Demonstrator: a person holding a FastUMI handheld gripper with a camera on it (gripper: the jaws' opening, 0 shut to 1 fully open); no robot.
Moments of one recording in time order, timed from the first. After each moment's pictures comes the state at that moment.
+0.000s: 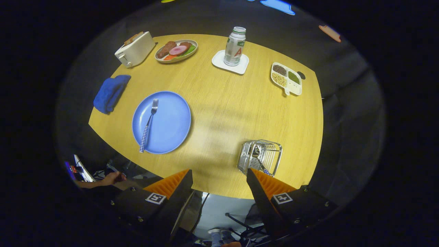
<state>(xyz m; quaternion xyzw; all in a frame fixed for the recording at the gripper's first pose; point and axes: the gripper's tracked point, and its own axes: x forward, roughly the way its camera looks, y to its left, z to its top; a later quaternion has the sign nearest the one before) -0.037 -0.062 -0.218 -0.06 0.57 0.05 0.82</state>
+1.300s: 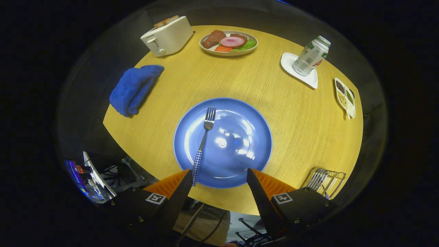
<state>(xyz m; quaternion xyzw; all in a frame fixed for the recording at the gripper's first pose) 0.013 0.101 -0.279 -0.05 0.59 0.14 0.79</state>
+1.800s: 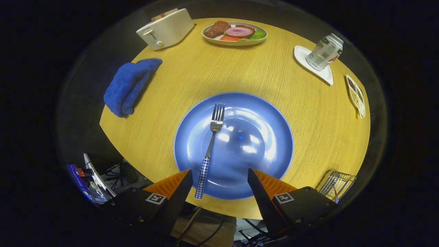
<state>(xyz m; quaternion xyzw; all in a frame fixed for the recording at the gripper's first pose) 0.026 0.122 -0.313 -0.04 0.61 0.14 0.78</state>
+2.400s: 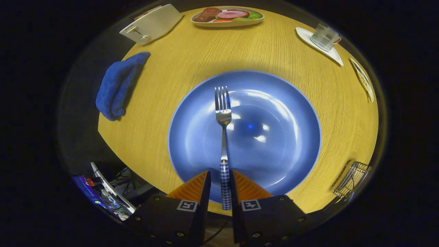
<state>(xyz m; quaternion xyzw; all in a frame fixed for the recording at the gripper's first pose) 0.010 0.139 -0.355 -0.01 0.66 0.14 0.73</state>
